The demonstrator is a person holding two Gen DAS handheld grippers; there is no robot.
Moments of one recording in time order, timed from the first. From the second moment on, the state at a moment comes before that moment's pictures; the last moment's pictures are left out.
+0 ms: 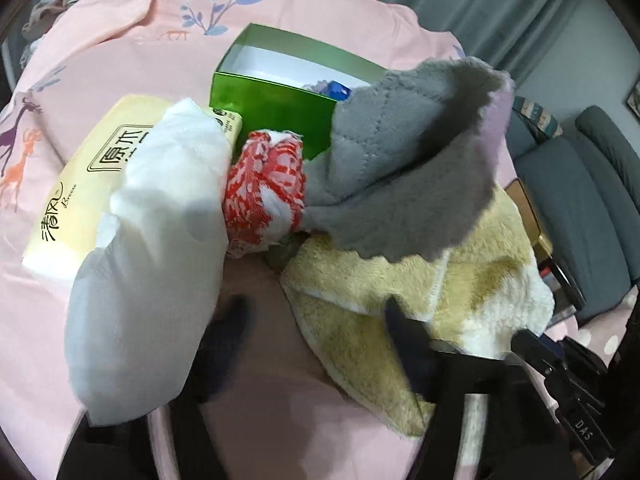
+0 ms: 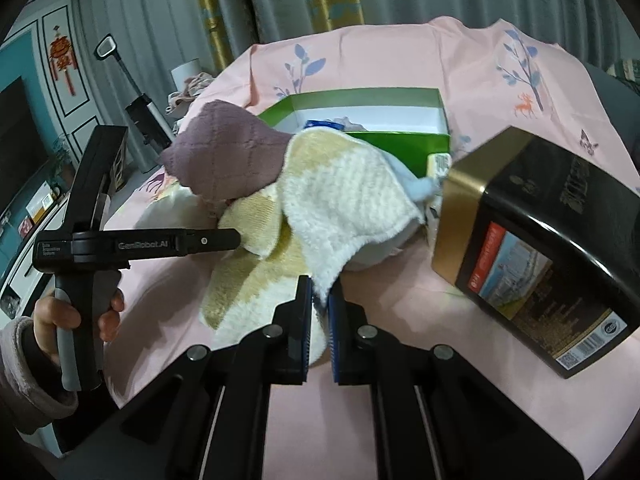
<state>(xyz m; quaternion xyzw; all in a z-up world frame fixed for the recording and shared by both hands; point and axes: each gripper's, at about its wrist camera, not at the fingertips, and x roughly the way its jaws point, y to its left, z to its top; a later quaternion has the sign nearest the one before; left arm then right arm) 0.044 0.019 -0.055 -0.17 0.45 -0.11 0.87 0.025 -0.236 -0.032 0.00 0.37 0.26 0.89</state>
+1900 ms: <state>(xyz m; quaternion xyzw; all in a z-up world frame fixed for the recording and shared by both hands) 0.086 -0.008 0.173 -0.16 0.29 -0.24 0.91 0.074 -0.223 0.163 -0.04 0.16 0.26 0.95</state>
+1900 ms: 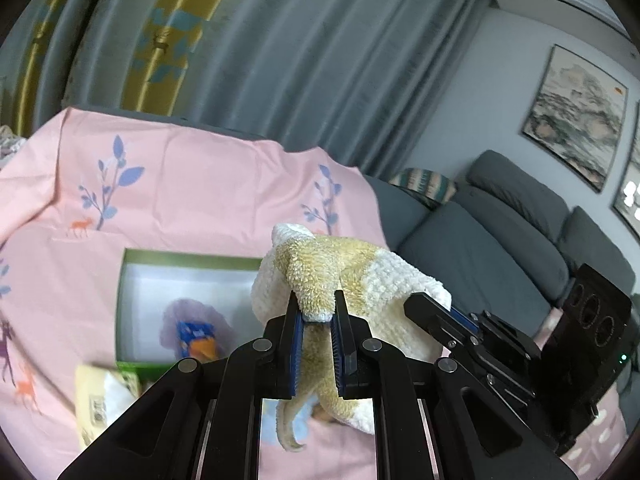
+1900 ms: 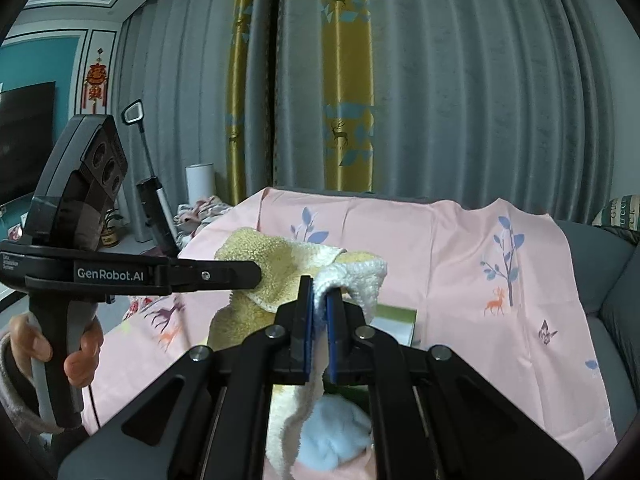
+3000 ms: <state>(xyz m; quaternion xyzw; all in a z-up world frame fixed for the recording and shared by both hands) 0.252 0.041 0.025 -0.18 0.48 -0.07 0.86 0.223 -0.177 0.052 -0.05 0.36 0.14 0.92</state>
